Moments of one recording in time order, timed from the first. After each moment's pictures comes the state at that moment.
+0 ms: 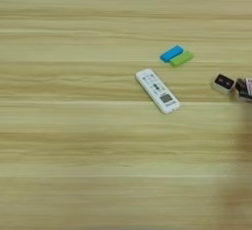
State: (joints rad) arm -0.46 -0.50 -0.38 0.72 0.16 0.32 0.15
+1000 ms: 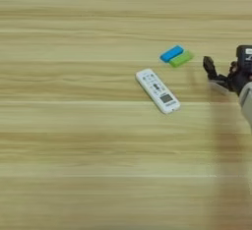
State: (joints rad) arm -0.34 -0.35 -0.26 0.22 0.18 0.42 0.16
